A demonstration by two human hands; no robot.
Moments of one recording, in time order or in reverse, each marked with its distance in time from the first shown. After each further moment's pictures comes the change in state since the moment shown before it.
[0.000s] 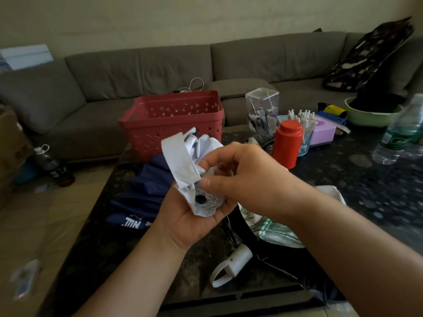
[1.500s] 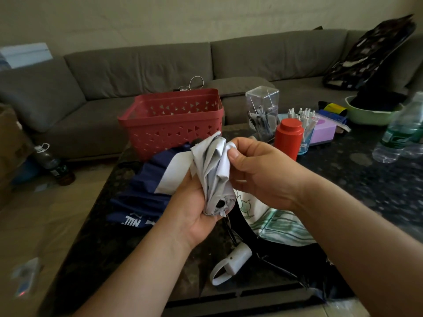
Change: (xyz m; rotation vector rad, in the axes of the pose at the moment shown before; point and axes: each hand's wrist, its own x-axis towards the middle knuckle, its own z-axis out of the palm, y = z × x) left_hand 0.016 -0.013 0.006 0.458 0.323 0.116; right_hand 0.020 0.036 -0.010 0.597 -0.030 0.225
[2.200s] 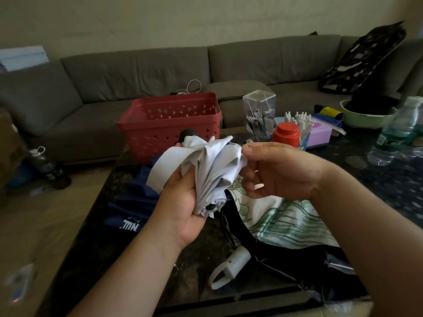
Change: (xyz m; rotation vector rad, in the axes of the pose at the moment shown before) left_hand -0.007 0.014 -0.005 -0.011 -0.107 0.206; right_hand 0.000 -0.015 -0.044 0.022 -0.208 0.149
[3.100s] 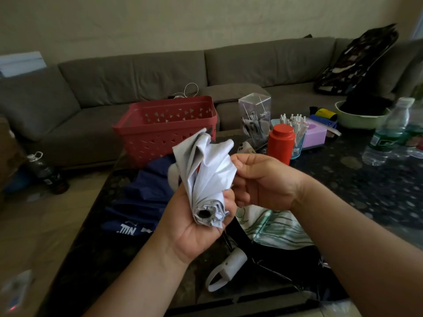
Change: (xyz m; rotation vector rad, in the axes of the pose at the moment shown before) left_hand -0.014 0.000 0.014 -0.447 -0.025 -0.507; right_hand 0.013 0.027 0.001 0.149 -0.101 -0.082
